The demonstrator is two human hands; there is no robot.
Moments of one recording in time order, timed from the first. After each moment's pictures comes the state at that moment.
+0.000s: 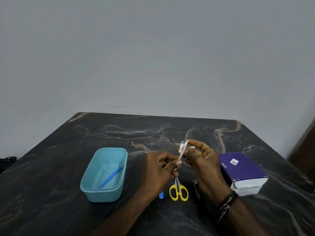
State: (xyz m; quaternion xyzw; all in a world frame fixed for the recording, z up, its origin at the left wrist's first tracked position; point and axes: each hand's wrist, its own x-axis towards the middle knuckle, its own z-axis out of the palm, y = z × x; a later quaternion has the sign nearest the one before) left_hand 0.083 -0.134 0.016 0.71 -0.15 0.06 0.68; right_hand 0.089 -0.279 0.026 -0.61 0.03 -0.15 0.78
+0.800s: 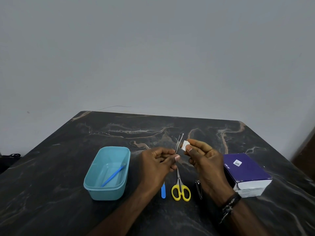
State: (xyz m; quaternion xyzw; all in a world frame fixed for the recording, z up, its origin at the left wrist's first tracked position) left_hand 0.088 -0.132 0.021 0.67 -0.09 0.10 0.73; right_hand 0.087 -0.279 0.025 -0.60 0.01 -0.16 0.78
